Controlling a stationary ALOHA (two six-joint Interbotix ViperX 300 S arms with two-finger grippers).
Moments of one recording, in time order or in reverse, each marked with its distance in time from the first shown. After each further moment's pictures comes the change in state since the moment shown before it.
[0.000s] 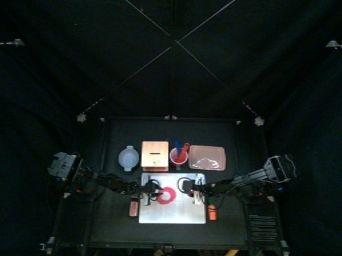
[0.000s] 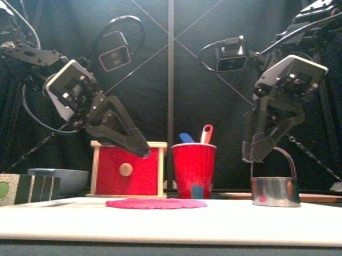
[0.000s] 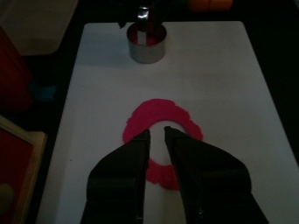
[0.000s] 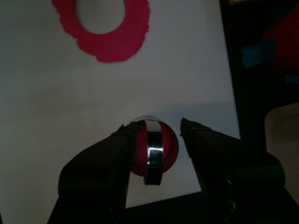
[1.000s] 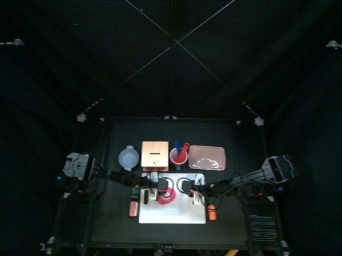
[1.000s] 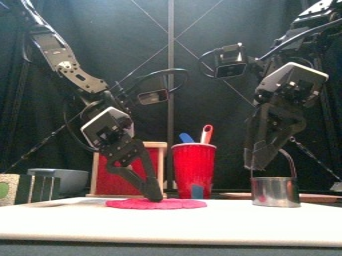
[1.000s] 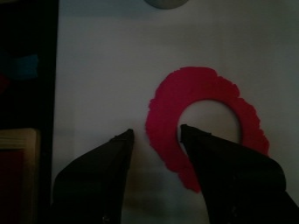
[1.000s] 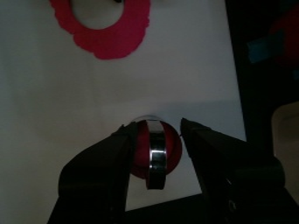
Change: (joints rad) left arm 0.112 0.155 -0.184 -0.003 0.330 0.164; right arm -0.002 0.032 0.000 0.006 -0.005 0.014
